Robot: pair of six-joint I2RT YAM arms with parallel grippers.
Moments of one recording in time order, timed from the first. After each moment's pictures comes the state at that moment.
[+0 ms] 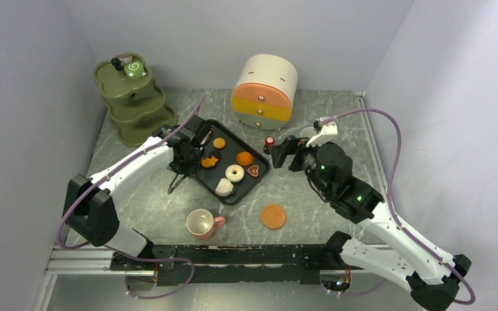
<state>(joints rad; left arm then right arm) -0.59 1.49 1.22 -1.03 -0.27 -0.24 0.81 0.80 0.90 -0.31 0.39 0.44</state>
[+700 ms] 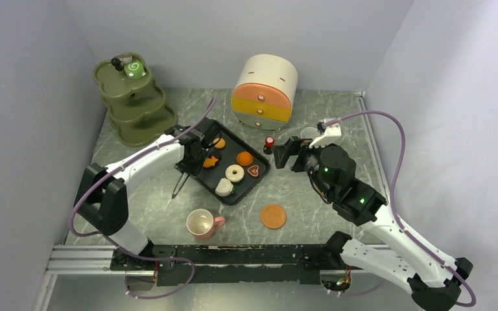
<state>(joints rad) -0.62 1.60 1.23 -0.98 -0.34 -0.24 0.81 0.77 0.89 -0.31 0.41 0.43</state>
